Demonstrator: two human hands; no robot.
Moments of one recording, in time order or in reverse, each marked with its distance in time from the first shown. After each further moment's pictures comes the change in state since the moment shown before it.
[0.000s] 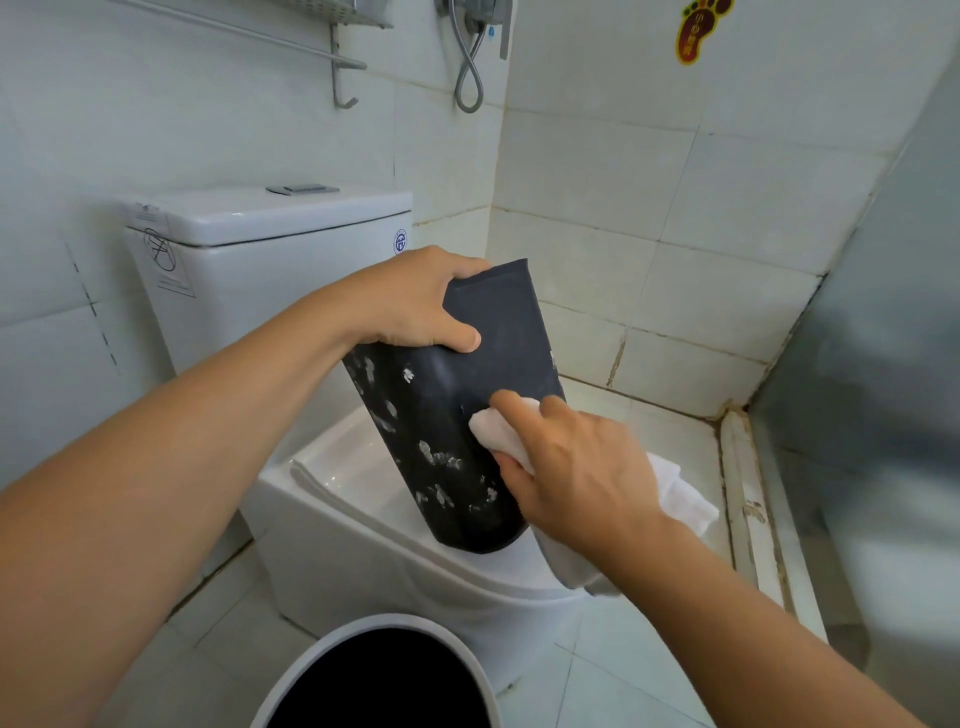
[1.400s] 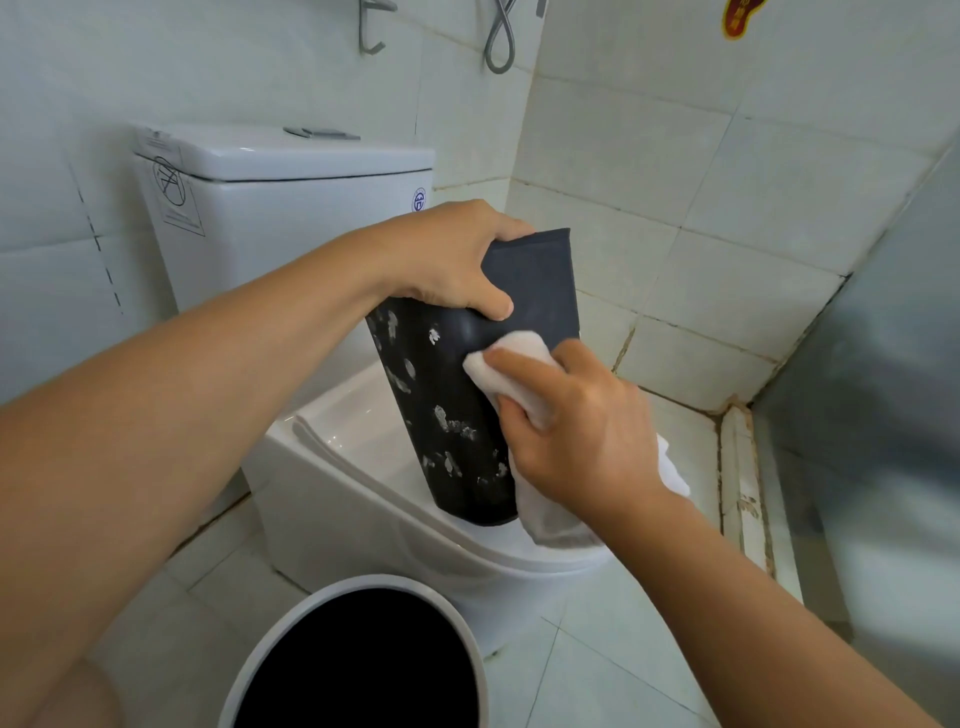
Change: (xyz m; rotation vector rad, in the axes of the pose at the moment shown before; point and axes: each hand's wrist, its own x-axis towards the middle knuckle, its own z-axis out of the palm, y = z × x) left_hand 0.002 0.008 0.004 0.104 -0.017 0.053; right_hand 0.008 -0.009 0.004 0.280 0.233 0.056
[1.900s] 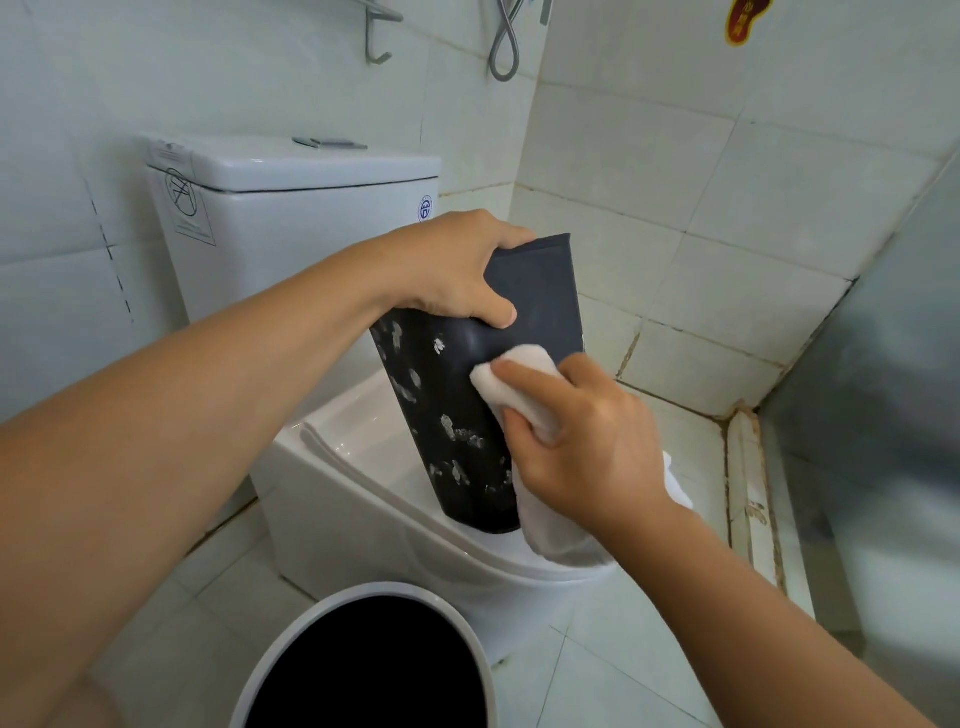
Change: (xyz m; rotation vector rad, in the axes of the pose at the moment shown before) left_hand -0.003 -0.003 0.000 0.012 0.011 -0.020; right_hand -0.003 -0.002 0.002 0.049 0.036 0.009
